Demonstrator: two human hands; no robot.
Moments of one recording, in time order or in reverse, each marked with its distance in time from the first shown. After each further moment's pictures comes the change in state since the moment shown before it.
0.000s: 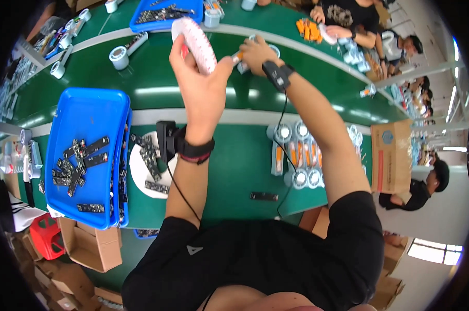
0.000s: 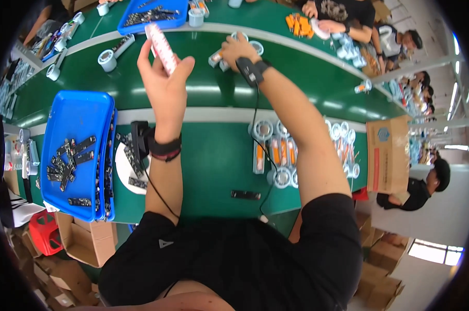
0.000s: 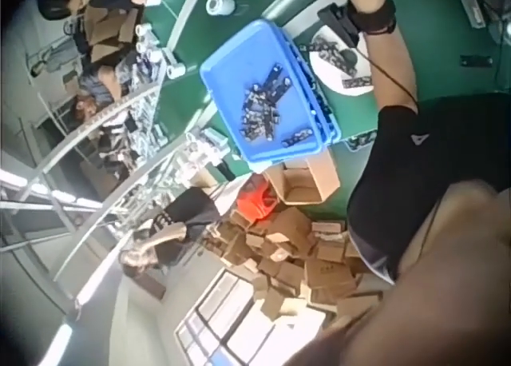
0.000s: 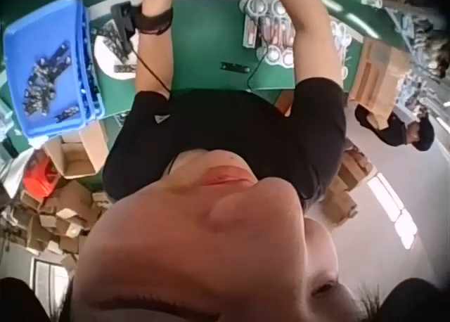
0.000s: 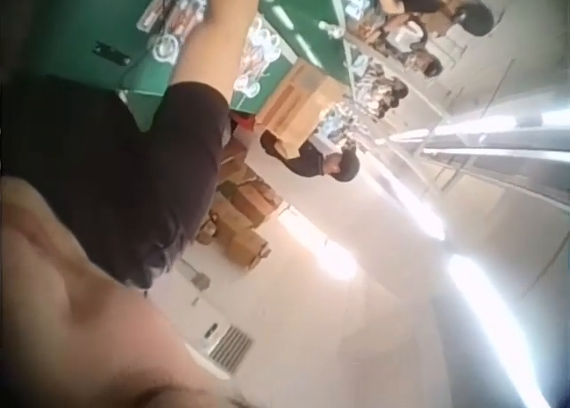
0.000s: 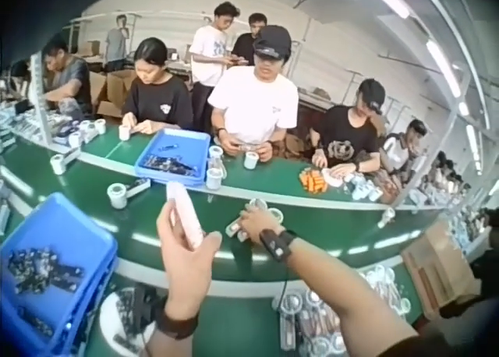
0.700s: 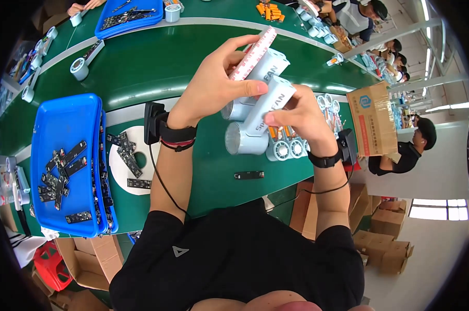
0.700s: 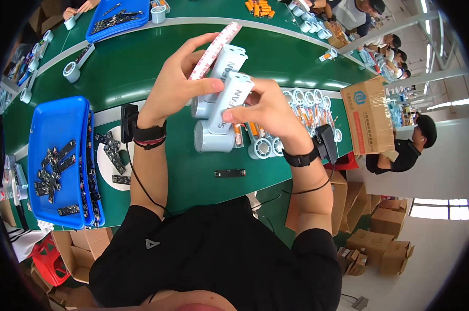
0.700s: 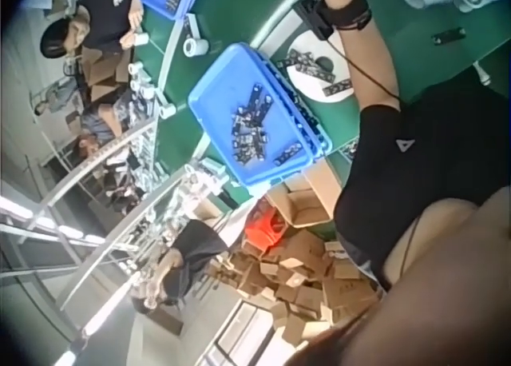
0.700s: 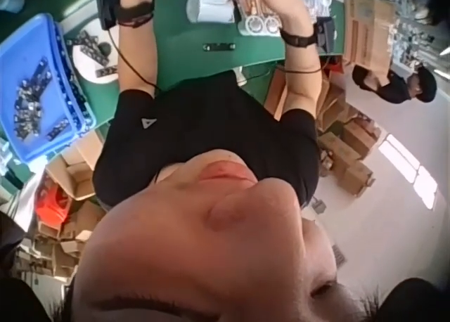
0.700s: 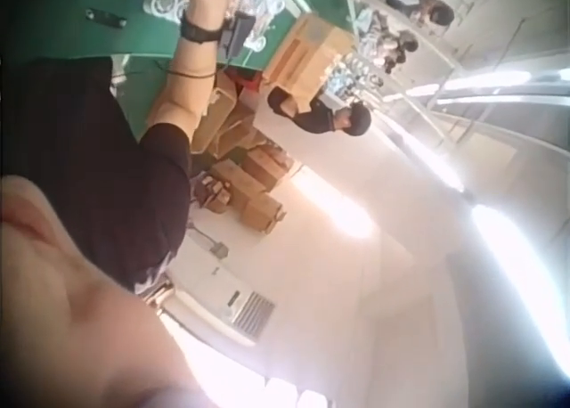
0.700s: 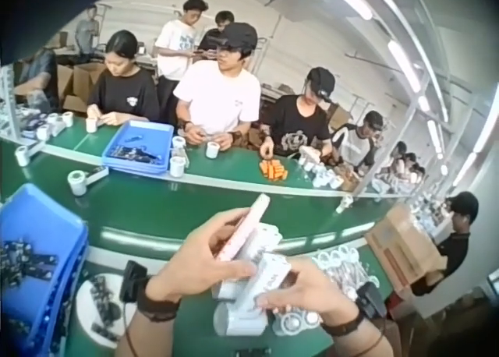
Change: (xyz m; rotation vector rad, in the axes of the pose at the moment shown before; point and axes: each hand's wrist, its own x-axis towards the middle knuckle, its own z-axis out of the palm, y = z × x) left_hand -0.029 0.014 0.022 -0.044 -0.927 -0.091; right_hand -0.260 -0.100 -0.159 1.831 0.195 0.470
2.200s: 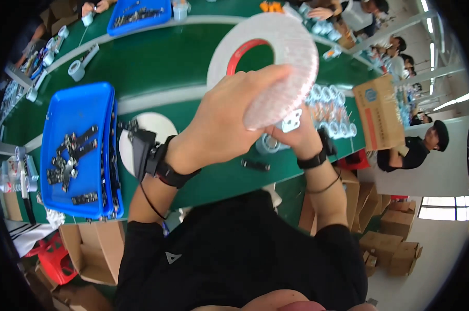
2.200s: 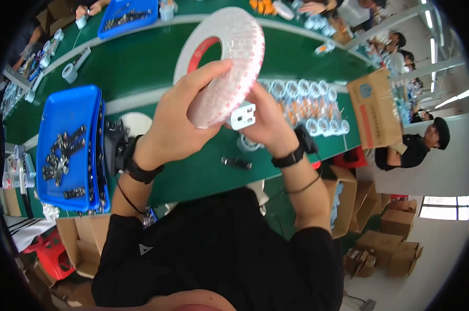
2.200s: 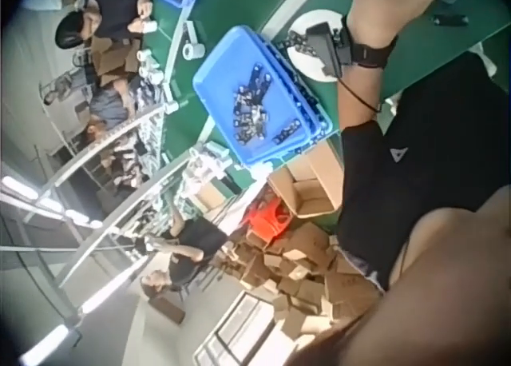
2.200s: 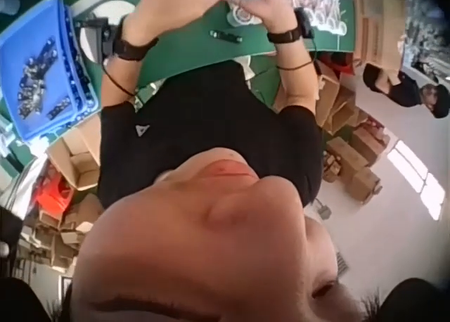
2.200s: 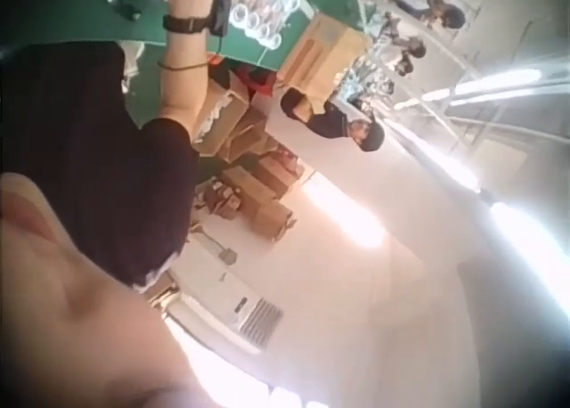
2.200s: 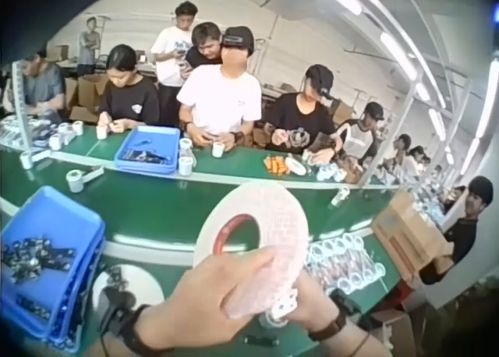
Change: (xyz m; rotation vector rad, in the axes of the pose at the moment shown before) left_hand -0.076 0.063 0.043 0.592 -0.036 0.346; right_hand -0.023 0.050 0.051 1.115 0.076 0.169
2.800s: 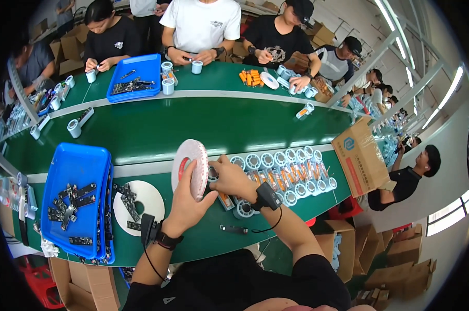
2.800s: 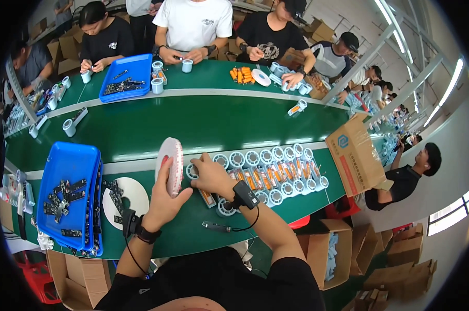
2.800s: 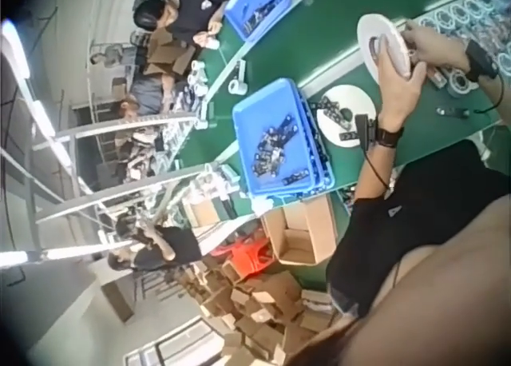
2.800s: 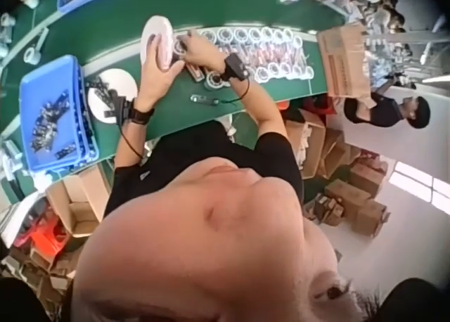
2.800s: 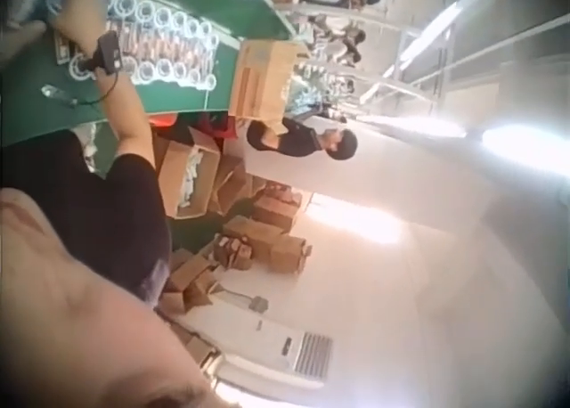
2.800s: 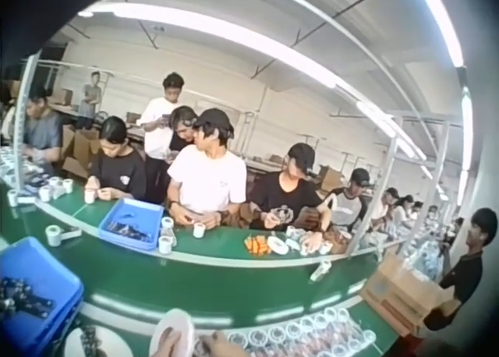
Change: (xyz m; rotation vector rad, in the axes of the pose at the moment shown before) left_hand -0.066 -0.037 0.040 0.148 0.239 -0.444; right_hand 0.085 0.017 -0.061 -1.967 -0.082 -0.651
